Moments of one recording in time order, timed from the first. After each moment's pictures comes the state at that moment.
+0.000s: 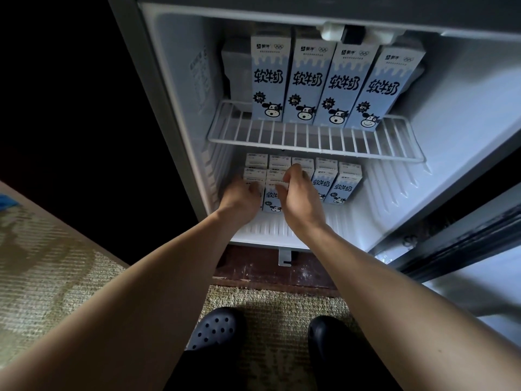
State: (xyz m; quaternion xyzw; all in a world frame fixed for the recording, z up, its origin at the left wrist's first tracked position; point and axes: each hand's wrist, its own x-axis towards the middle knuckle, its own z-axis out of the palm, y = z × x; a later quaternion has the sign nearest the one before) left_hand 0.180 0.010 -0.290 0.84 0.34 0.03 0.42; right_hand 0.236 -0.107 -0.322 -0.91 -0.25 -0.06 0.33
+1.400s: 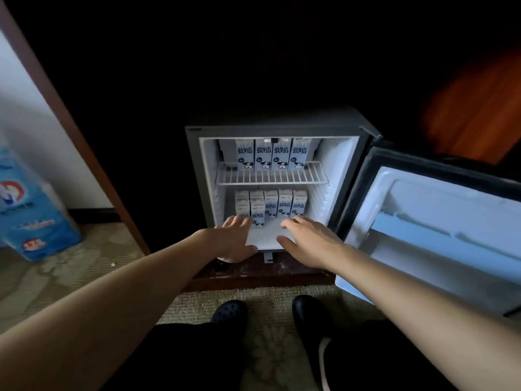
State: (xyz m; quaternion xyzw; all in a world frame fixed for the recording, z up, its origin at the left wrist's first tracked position) left_hand 0.006 -0.033 -0.128 0.97 0.00 -0.23 0.04; right_hand 0.055 -0.234 -0.129 -0.94 -0.34 0.08 0.05
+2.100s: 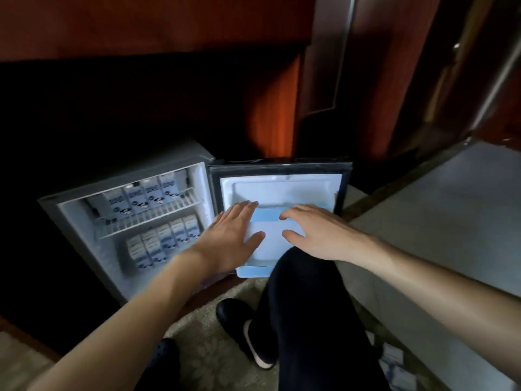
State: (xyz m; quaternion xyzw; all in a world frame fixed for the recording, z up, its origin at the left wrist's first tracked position) left_hand -0.074 -0.250 -0.003 0.95 -0.28 -0.04 0.17; right_hand -0.097 -0.475 -0.004 -0.98 -0.13 -0.03 0.11
